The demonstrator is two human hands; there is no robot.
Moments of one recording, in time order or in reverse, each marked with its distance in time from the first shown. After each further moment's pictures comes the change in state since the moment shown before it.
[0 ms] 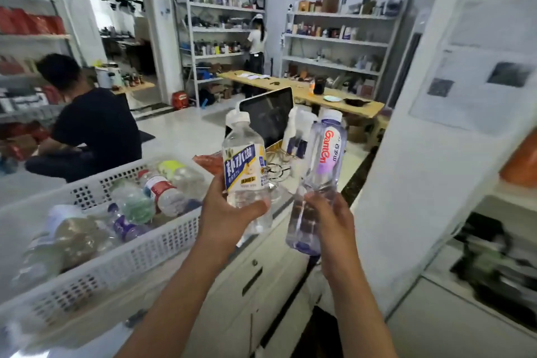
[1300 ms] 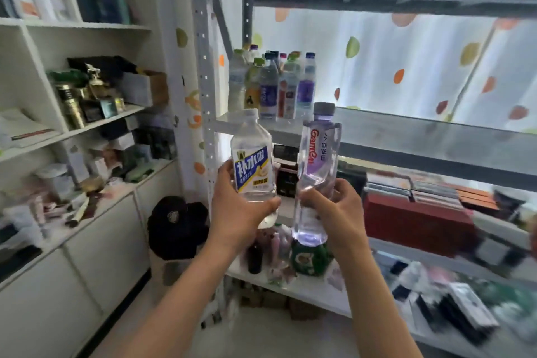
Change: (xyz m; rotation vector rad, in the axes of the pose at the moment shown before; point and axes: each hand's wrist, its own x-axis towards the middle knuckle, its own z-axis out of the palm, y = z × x) left_hand -0.567 0.148 0.210 -0.556 -1.794 0.189; right_hand -0.625 -0.130 -0.225 -0.363 1.933 -0.301
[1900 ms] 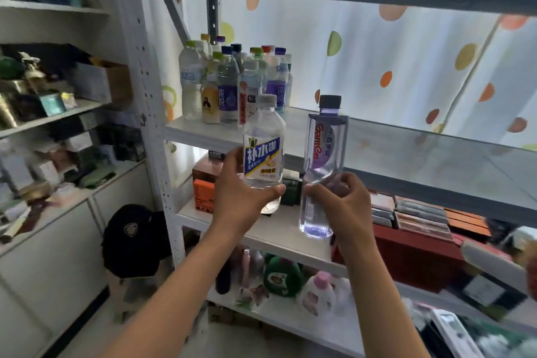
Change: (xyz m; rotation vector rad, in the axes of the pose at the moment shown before) left_hand 0.104 -0.026 0.158 0.044 -0.019 0.027; right_hand 0.162 0.022 -0.087 -0.070 0.046 -0.051
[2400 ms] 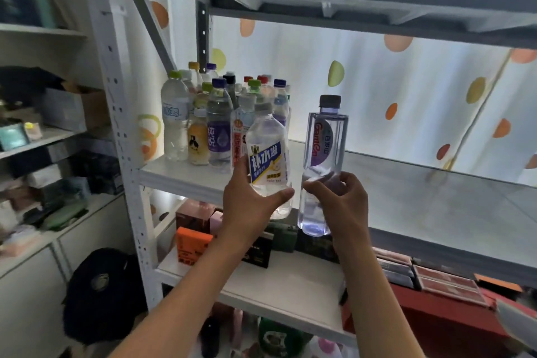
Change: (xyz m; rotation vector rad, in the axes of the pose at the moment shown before) left_hand 0.128 -0.026 0.044 -0.043 -0.035 0.015; right_hand 0.140 -0.001 0.058 0.008 0.137 -0.095
